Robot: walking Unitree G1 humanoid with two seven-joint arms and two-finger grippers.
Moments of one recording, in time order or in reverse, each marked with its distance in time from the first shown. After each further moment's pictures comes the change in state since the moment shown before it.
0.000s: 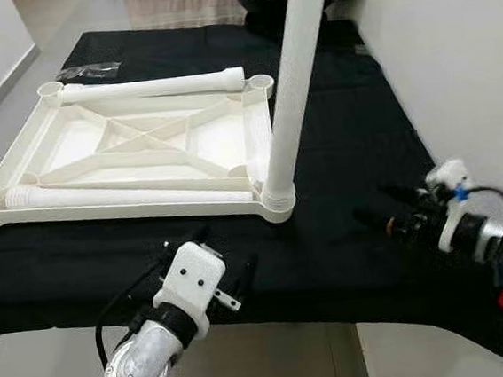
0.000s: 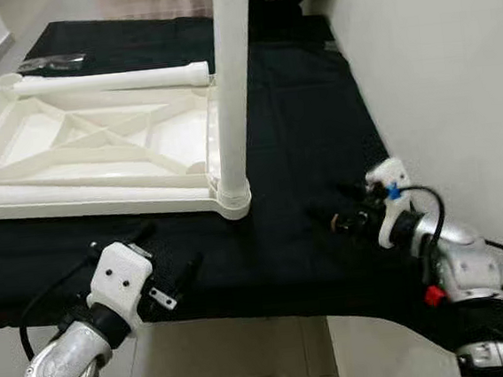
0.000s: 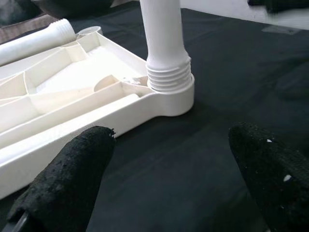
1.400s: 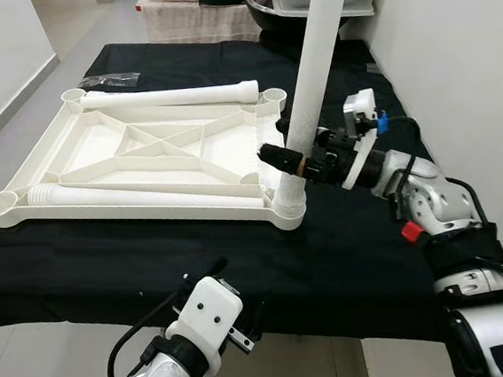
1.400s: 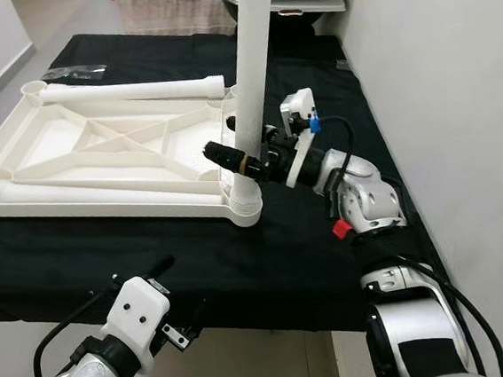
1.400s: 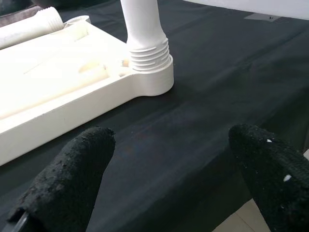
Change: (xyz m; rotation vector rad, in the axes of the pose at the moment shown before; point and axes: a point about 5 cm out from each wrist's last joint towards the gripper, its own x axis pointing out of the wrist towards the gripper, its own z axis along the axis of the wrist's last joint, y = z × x) left arm -0.011 -0.022 -0.011 -0.001 0.036 -0.059; right arm 0.122 0.037 0.046 -0.019 -0.153 0.256
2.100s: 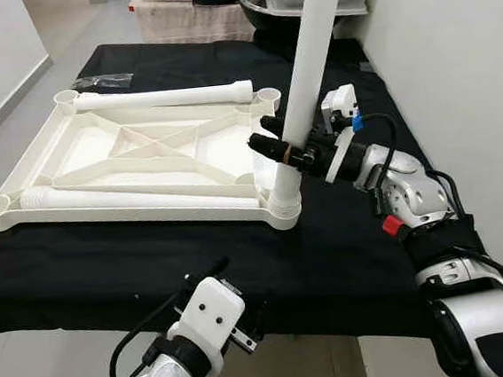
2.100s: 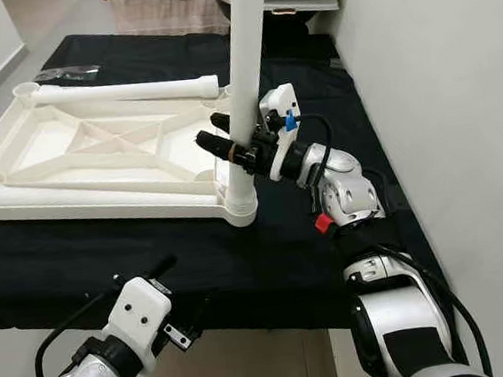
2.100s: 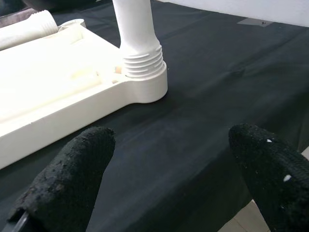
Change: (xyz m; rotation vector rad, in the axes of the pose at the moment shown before) left arm 0.000 -0.002 0.001 -0.011 -0.006 -0.001; right arm 0.016 0.002 0.001 -0.094 -0.005 -0.043
